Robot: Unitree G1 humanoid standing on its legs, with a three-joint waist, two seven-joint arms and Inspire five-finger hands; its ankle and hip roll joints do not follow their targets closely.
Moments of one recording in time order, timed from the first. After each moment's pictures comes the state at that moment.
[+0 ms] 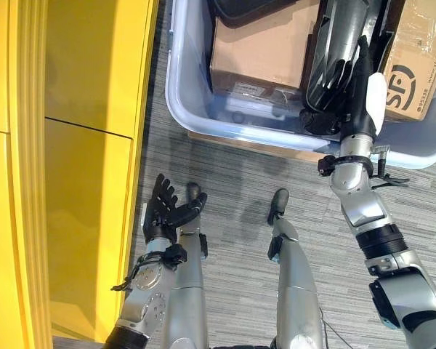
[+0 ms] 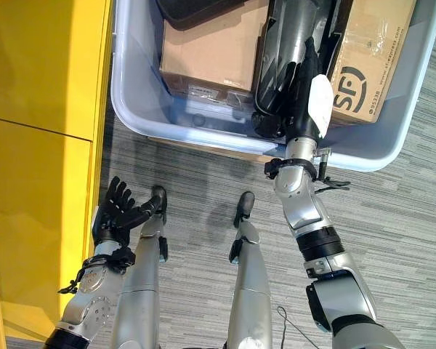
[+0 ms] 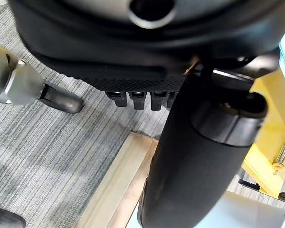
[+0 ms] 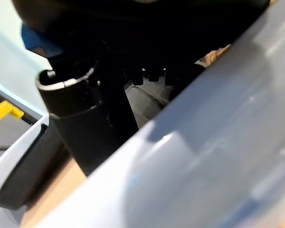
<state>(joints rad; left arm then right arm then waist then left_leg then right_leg) -0.03 0.34 -0.22 0.04 -0.66 -0.17 0.38 -0.75 -0.47 0.20 0.32 -0.23 0.13 -0.52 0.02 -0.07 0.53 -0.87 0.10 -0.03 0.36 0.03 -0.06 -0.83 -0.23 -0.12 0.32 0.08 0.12</state>
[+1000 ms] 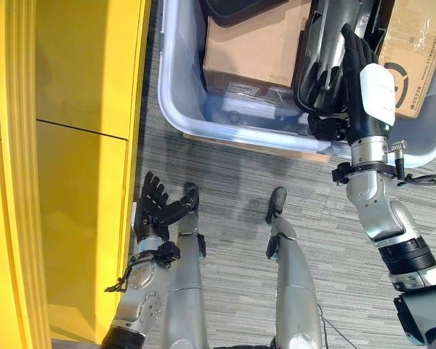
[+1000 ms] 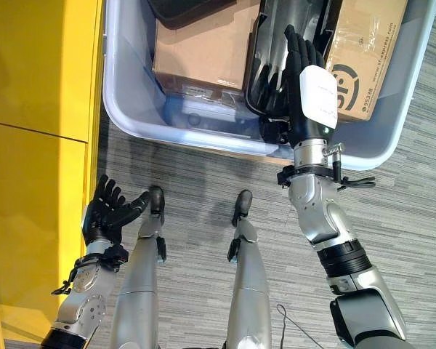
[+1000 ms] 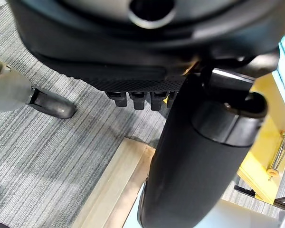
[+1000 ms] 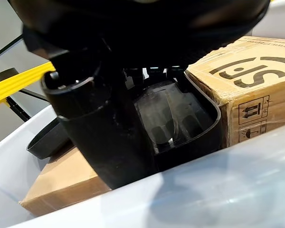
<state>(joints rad) -0.02 0.33 -0.16 0.04 -0.66 -0.18 0.38 -0.64 -0.60 0.22 0.09 -0.45 0.13 -0.38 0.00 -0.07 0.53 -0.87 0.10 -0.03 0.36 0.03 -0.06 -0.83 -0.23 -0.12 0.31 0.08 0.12</state>
